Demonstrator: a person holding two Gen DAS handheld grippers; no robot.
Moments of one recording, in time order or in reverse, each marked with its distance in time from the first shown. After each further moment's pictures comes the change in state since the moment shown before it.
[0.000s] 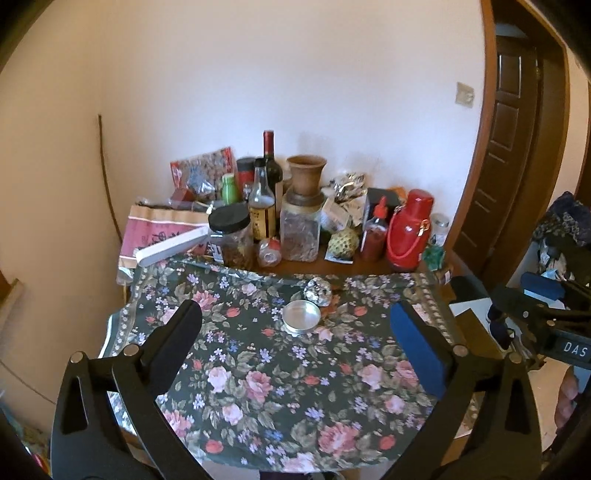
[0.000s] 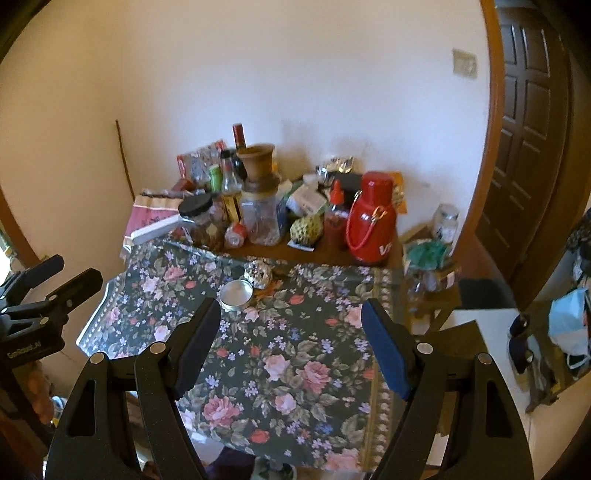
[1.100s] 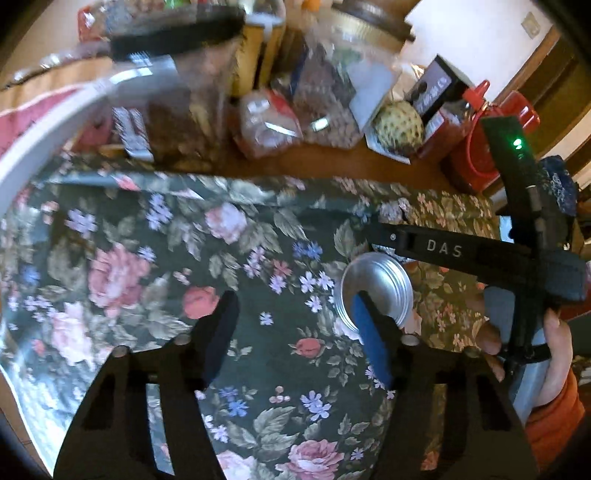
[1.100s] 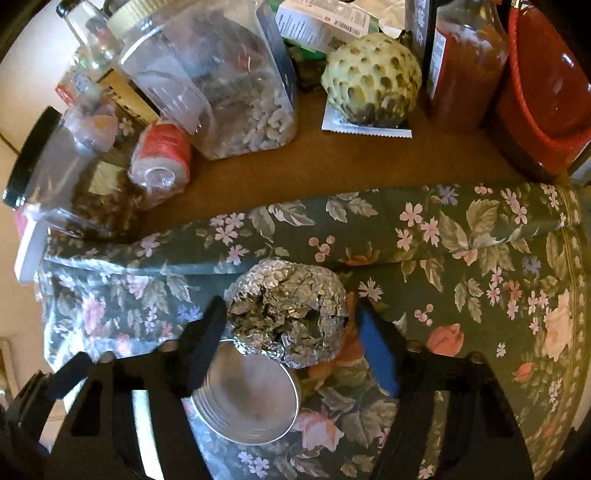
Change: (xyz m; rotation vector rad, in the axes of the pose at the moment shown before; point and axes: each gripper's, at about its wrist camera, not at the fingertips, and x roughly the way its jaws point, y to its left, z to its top) left arm 0.304 0.097 -0.027 -0.021 0.555 -0.287; right arm 0.364 0.046 0.015 0.310 0.538 -0.039
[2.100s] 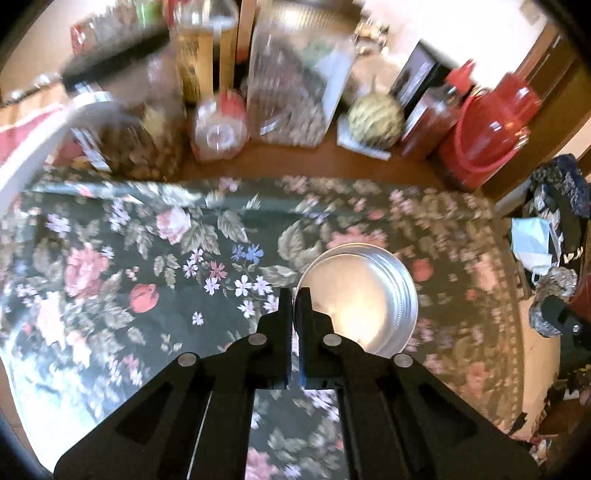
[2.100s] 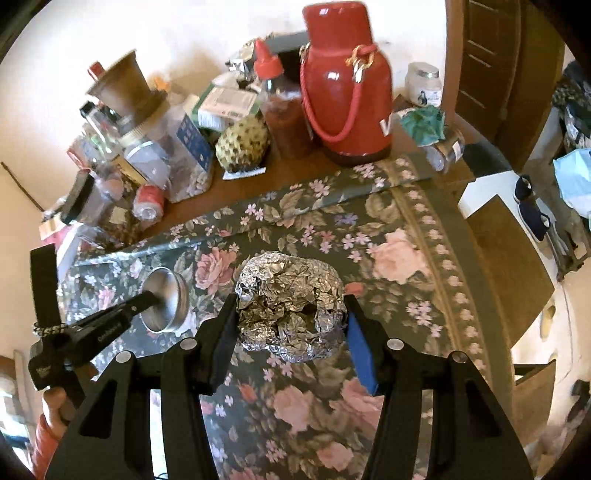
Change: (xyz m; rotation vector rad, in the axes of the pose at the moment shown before) left arm 0.001 -0.070 0.002 -0.007 -0.051 0.085; right arm -0.148 -0.110 -0.076 0.117 -0.216 -0.009
